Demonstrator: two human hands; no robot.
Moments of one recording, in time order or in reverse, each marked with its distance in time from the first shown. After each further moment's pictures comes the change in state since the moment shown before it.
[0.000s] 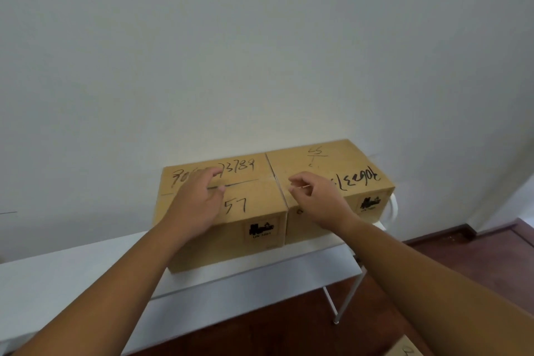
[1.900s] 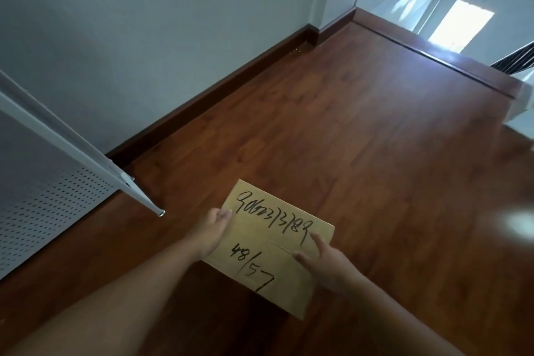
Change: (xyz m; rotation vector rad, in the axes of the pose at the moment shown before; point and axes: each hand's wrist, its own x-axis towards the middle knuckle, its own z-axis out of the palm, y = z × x) left_hand -0.227 -0.066 1.003 0.011 -0.993 -0.339; right_hand -0.453 0.899 0.095 0.231 -0.036 1.113
